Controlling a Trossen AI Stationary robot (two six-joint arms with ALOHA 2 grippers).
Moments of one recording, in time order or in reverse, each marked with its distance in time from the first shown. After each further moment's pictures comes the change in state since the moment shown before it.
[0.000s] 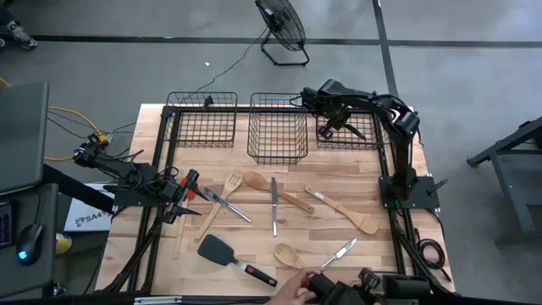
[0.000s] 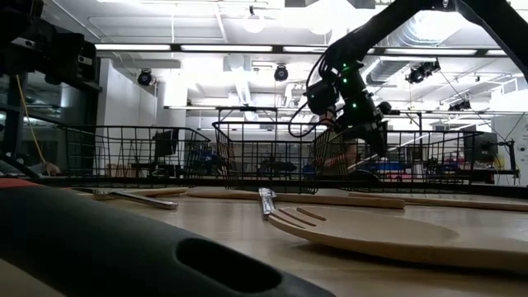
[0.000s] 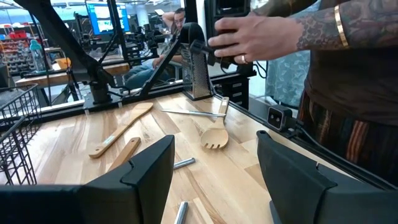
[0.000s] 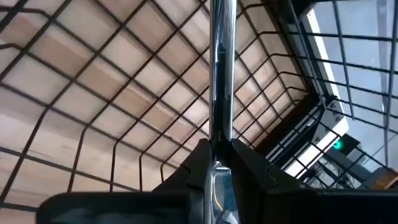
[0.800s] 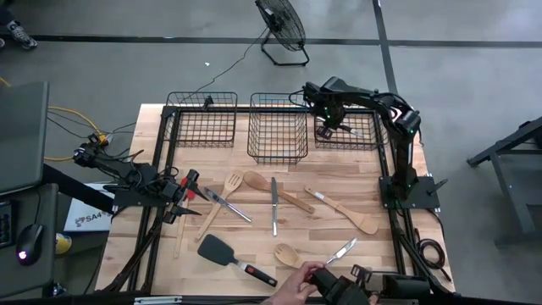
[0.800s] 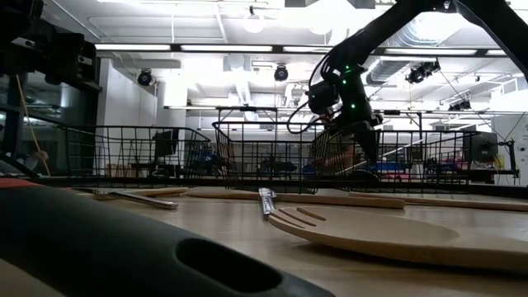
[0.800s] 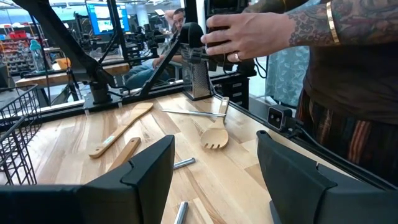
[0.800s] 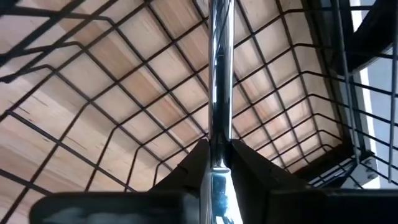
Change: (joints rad) left arm 0.000 0.000 0.000 0.000 0.000 0.000; right arm -0.034 0.000 0.000 0.093 -0.163 -0.241
